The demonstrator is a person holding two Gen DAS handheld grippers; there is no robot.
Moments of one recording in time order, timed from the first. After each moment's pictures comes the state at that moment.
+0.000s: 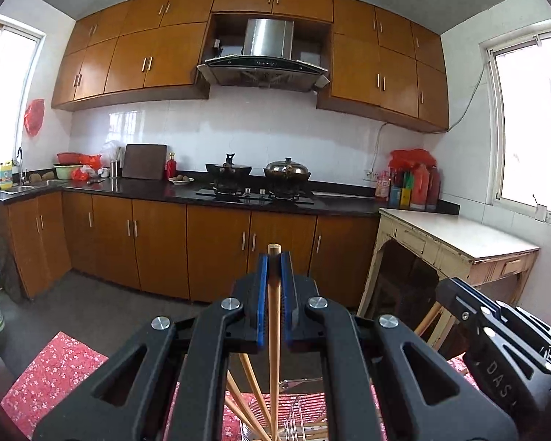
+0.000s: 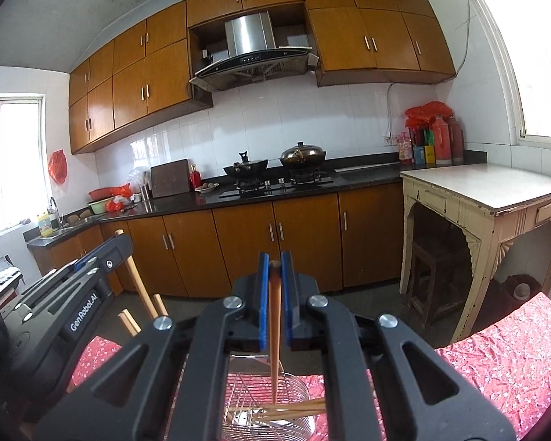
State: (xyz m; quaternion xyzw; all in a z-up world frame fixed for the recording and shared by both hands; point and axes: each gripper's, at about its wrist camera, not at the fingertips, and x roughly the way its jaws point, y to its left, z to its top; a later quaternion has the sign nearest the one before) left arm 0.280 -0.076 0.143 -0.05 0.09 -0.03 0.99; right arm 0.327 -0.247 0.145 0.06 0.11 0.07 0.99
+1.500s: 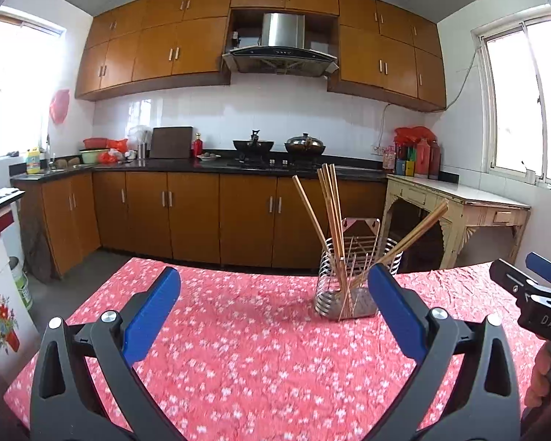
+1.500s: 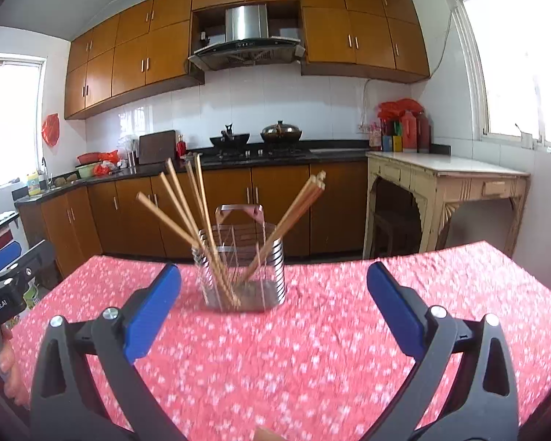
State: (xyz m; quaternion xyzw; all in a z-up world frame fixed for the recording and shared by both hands) left arm 0.092 0.015 0.042 -0.03 0.11 -0.01 0.99; right arm 0.109 -0.239 0.036 0.02 0.13 0.01 0.99
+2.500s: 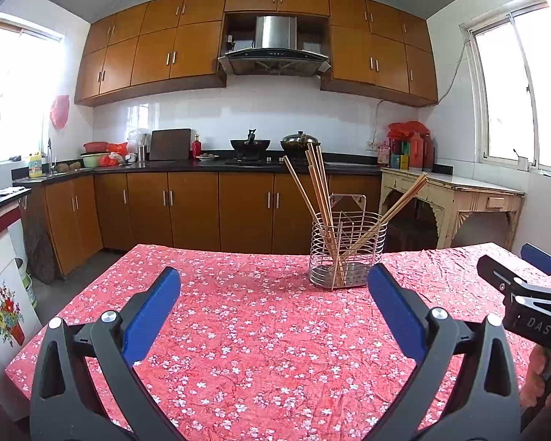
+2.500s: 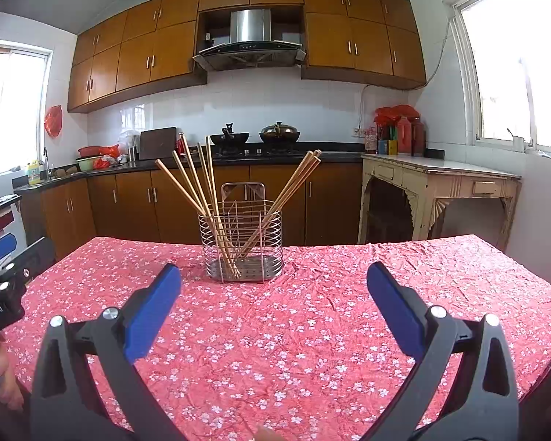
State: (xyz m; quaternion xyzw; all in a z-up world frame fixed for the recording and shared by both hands) left arm 0.047 0.004 0.013 -0.02 0.10 -0.02 0.99; right arm 0.061 -0.238 0.007 0.00 0.12 0.01 0.99
